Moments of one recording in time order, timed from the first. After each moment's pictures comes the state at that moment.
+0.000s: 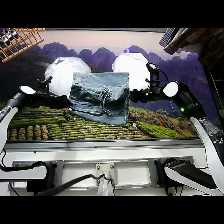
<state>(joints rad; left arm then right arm) 0.08 -1.50 0.92 0.78 -1.01 -1.09 0.23 -1.19 0.99 -1.07 0.95 1.51</state>
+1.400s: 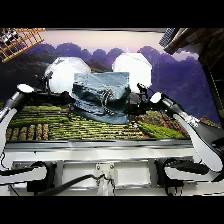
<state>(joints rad) 0.08 -1.43 0.92 0.64 -1.04 -1.04 0.24 -1.41 0.84 -0.88 0.88 1.41</state>
